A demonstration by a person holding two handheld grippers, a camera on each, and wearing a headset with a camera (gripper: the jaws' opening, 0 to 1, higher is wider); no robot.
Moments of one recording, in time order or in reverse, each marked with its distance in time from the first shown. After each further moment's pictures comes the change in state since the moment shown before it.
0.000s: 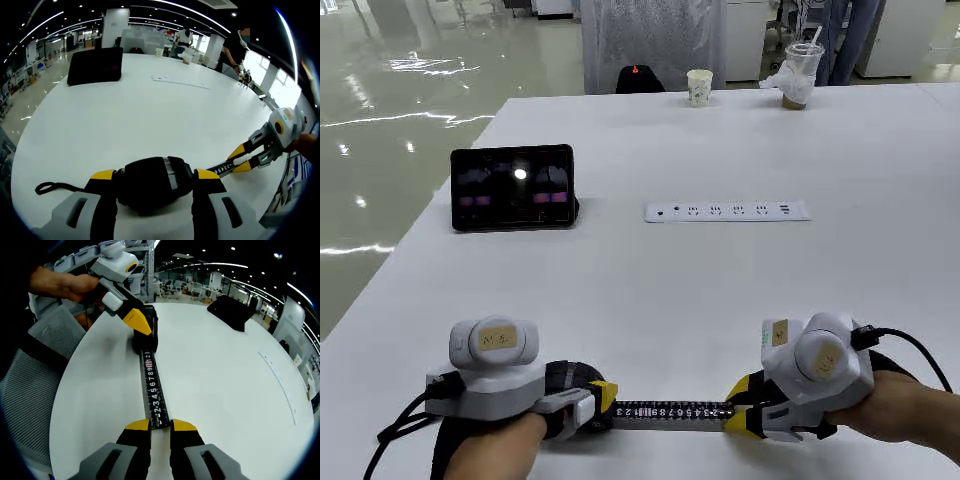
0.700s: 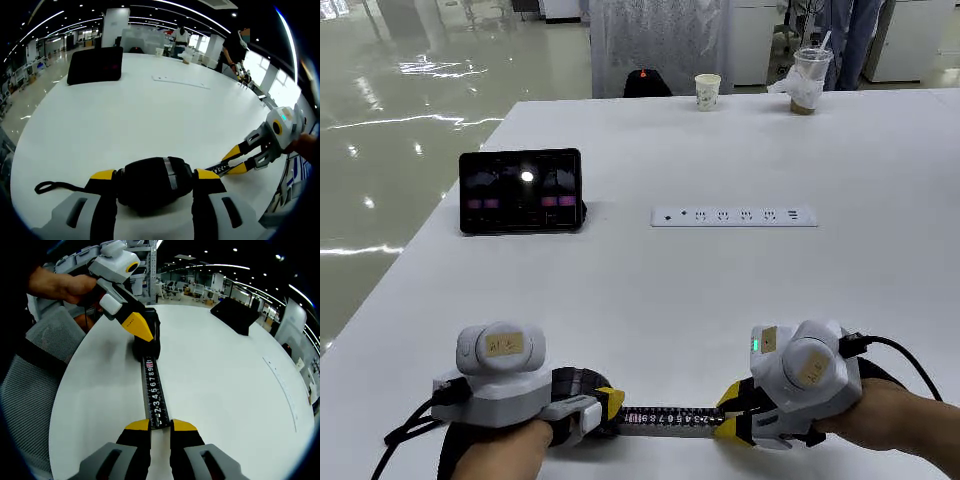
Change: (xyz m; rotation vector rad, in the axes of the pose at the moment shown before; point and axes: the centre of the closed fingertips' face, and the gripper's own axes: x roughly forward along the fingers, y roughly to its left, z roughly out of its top) left arm 0.000 0.000 -0.001 -0.005 0.002 -0.004; right arm 0.012 0.003 0.015 -0.014 -0.010 0.011
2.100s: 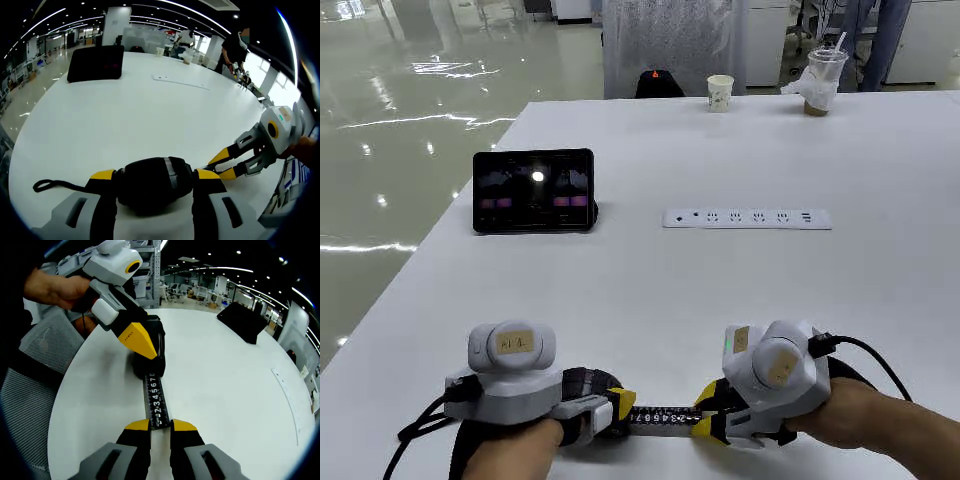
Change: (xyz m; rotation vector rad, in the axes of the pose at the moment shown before) left arm 0.004 0.002 -0.002 -0.021 0.006 -0.012; right arm 0.025 0.005 0.030 -0.022 -0.025 0.022
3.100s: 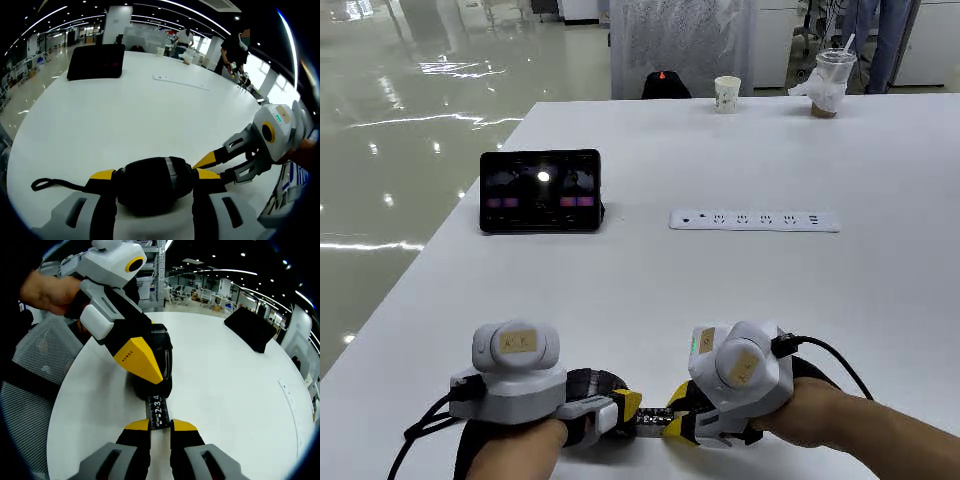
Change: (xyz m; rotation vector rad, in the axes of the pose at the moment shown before) left arm -0.001 0.000 0.000 -0.018 0.002 -0.013; right arm 0.024 0.005 0.027 -0.023 -0.014 0.023
